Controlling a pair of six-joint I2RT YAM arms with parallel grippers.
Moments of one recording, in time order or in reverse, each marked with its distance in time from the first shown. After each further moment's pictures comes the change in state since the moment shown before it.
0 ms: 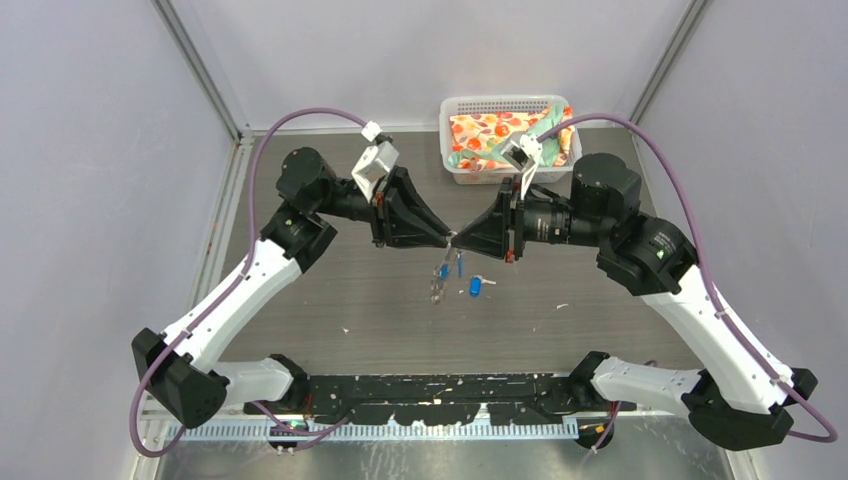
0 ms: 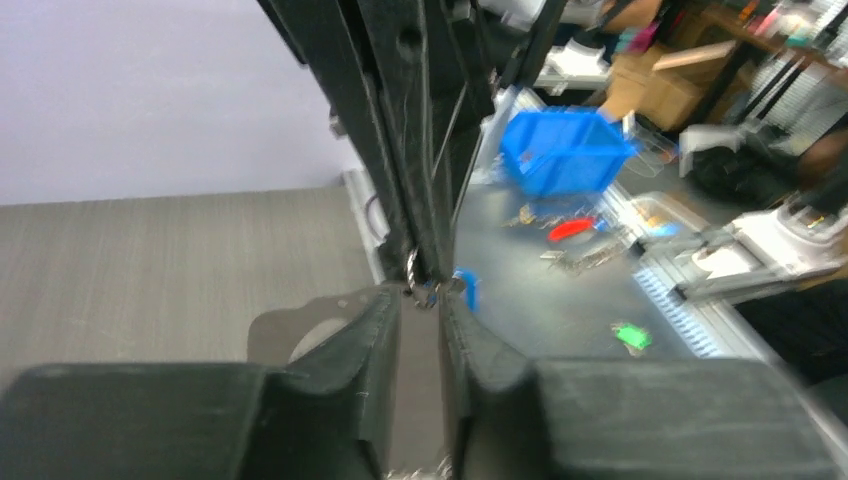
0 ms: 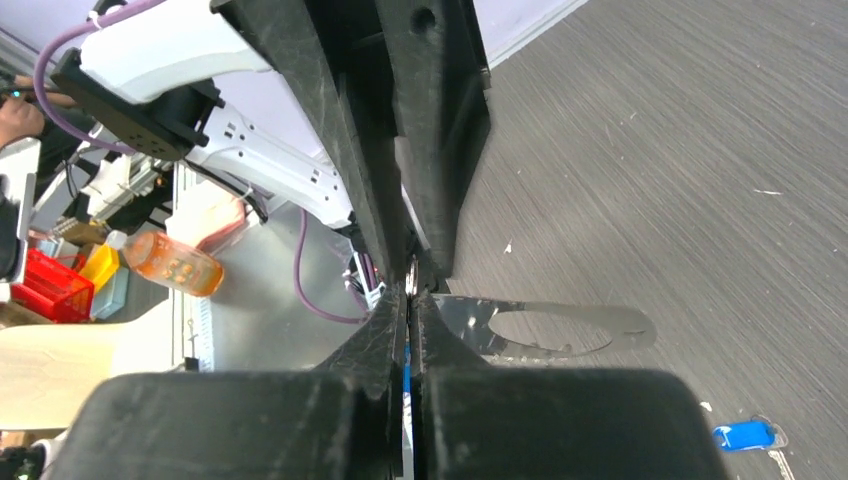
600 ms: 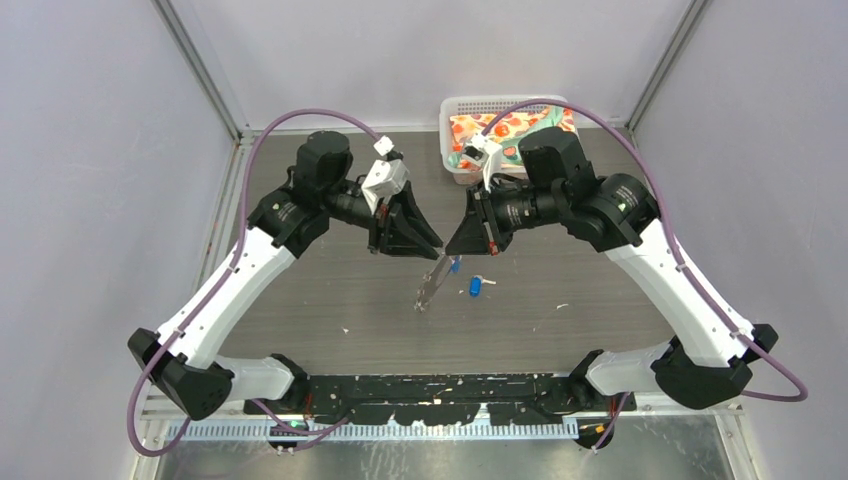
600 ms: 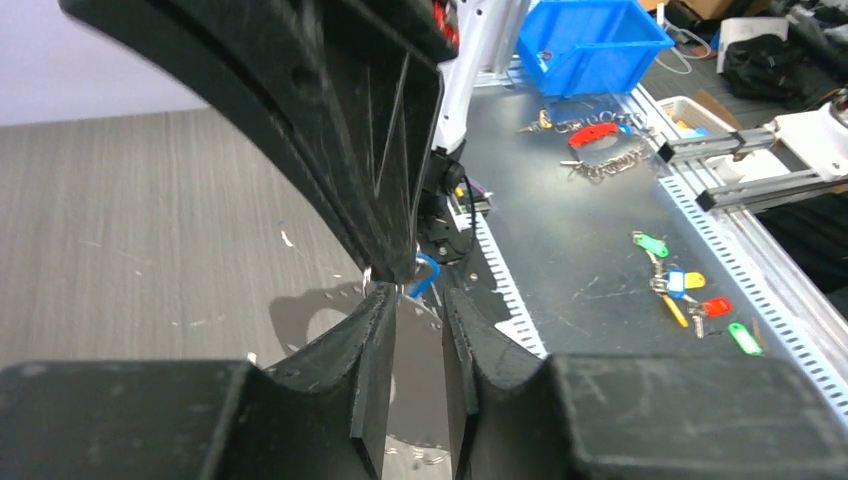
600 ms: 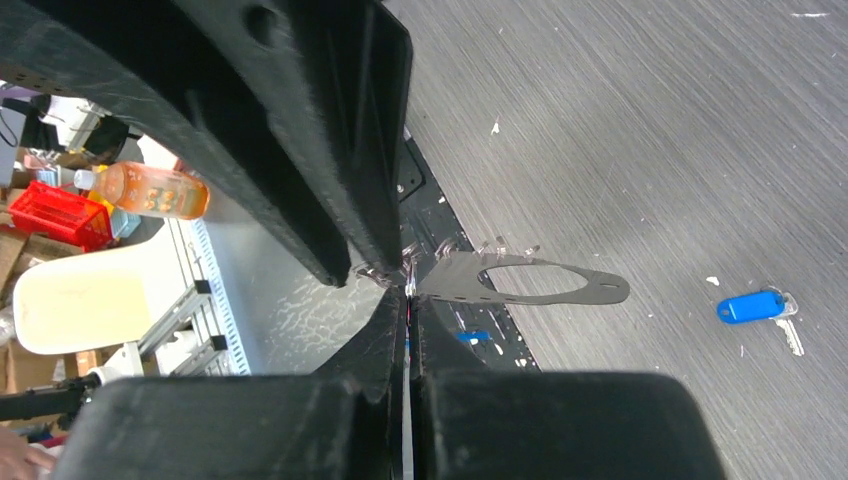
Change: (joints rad) left arm 0.000 0.041 0.211 -0.775 0.031 0.634; right arm 0.000 0.264 0.266 -0.413 -0.020 -0.091
